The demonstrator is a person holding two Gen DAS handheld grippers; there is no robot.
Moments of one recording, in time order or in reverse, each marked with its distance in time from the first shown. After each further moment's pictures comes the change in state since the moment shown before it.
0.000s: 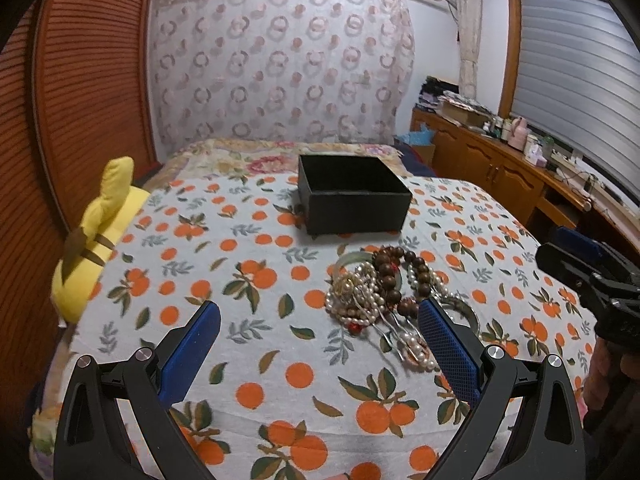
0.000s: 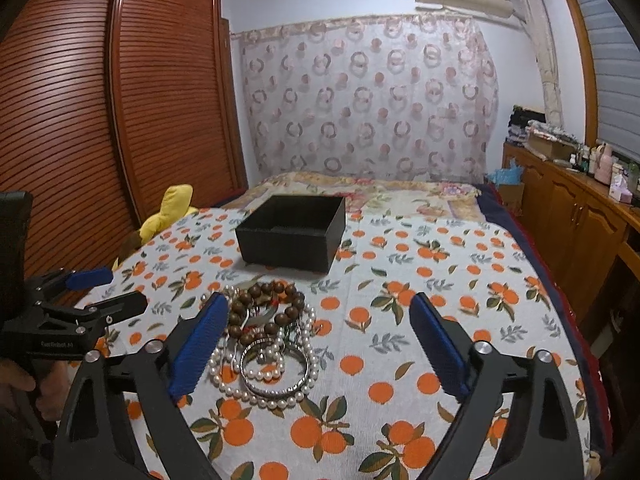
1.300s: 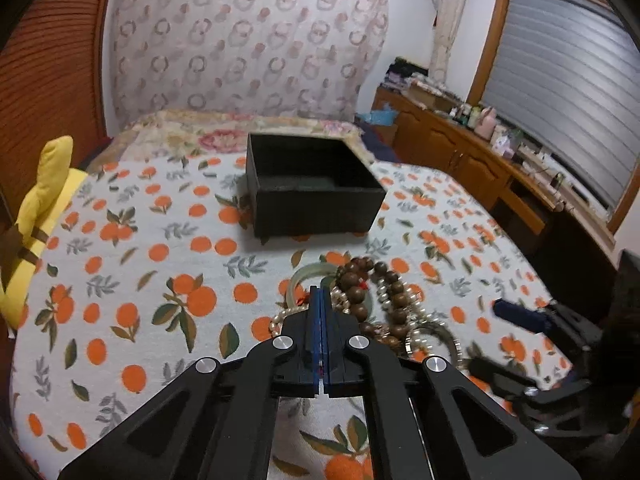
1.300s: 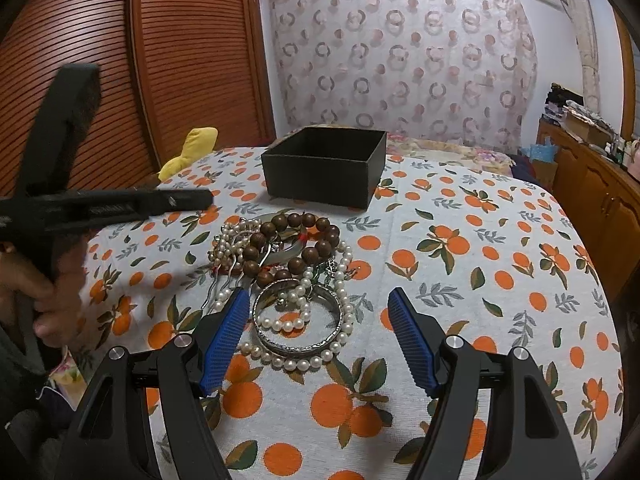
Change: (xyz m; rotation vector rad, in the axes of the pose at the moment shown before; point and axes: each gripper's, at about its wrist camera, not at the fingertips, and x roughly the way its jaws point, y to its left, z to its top) left arm 0.049 -0.002 0.029 -0.019 0.088 -0.184; right arm 0.038 0.014 -0.033 -0.066 0.161 0.099
